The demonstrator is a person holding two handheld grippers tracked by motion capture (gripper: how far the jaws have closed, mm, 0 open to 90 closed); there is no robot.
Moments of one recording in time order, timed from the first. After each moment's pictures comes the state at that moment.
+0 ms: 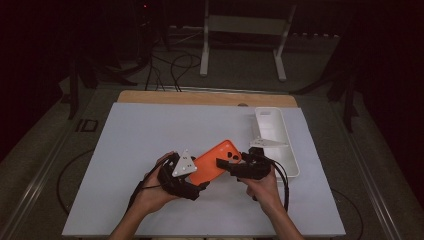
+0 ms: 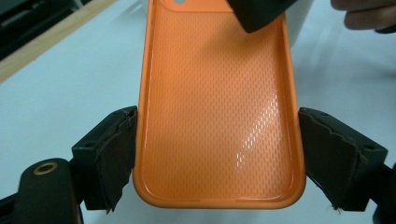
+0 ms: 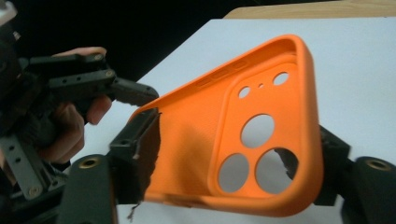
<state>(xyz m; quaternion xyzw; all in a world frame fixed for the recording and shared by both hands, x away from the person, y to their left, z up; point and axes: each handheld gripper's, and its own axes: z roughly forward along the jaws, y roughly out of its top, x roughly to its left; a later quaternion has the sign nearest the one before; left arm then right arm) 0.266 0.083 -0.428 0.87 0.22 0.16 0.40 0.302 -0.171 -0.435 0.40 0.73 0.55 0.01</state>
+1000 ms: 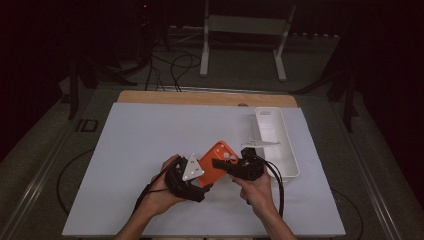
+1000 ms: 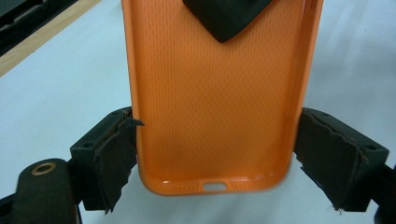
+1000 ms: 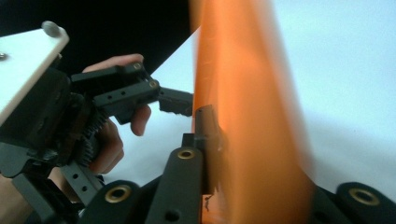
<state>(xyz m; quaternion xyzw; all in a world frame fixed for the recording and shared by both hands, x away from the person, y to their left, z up) 0.265 0.067 -0.444 0.88 0.23 0.18 0.38 0.297 -0.152 -0.432 0.41 0.74 0.53 -0.04</state>
